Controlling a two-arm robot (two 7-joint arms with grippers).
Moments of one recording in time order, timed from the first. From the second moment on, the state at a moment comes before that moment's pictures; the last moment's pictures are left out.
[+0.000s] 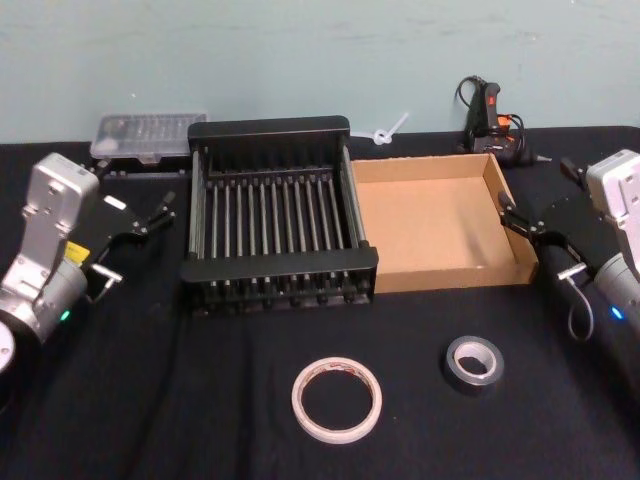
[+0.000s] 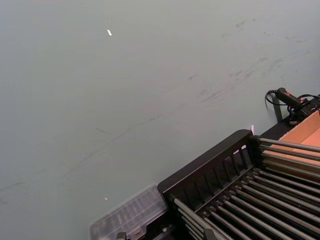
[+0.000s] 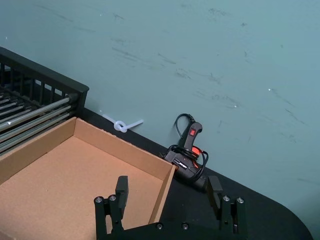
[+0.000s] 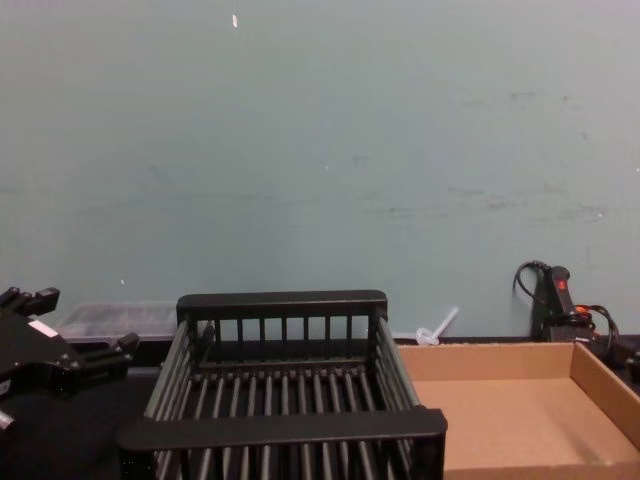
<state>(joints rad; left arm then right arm) -0.20 0.60 0.45 -1.41 -0.25 -0.12 0.03 0.20 0.60 -0.45 -1.41 0.25 -0.12 -0.03</state>
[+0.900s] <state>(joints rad) -0.20 0.60 0.45 -1.41 -0.25 -0.12 0.03 0.20 0.60 -0.45 -1.41 0.25 -0.12 -0.03</state>
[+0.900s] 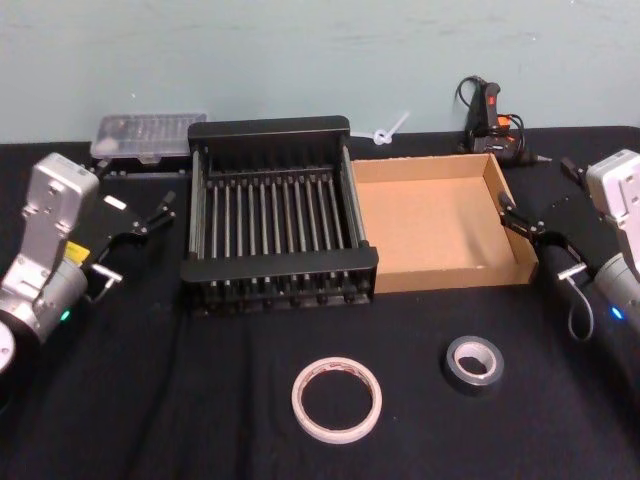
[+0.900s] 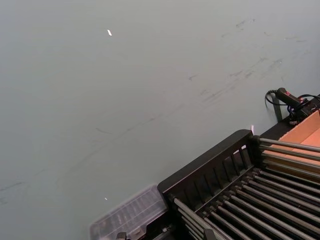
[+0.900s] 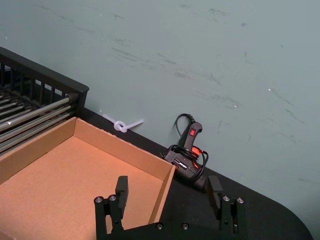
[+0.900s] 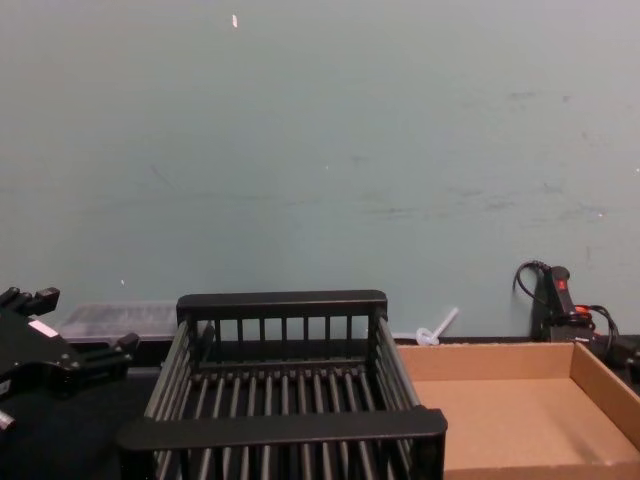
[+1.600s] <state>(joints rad) -0.20 0.60 0.45 -1.41 -0.25 -0.12 0.03 0.20 0.60 -0.45 -1.41 0.25 -0.12 -0.03</state>
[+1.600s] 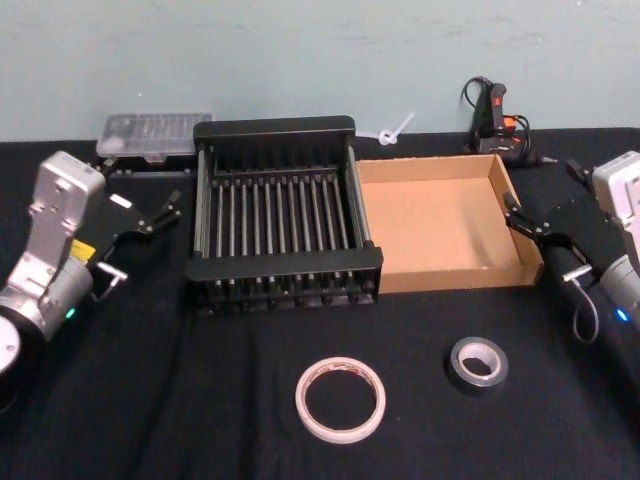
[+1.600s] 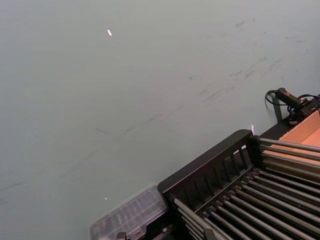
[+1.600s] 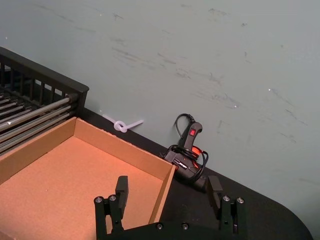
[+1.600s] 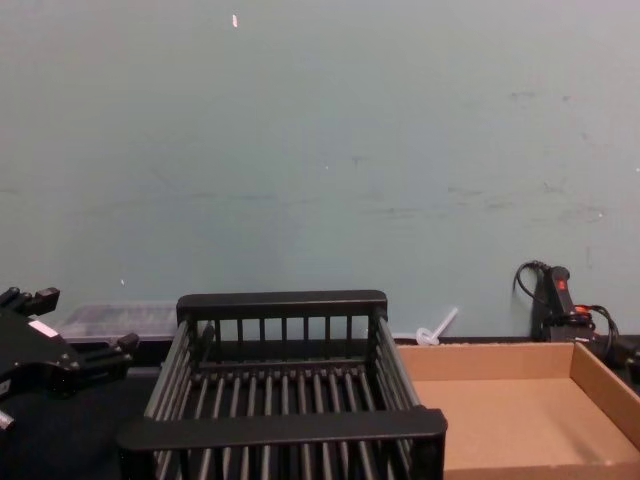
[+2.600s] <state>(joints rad) -0.20 0.60 0.45 -1.41 -0.25 -0.12 0.03 0.16 0.59 -0.41 -1.43 0.27 -0.14 0.02</state>
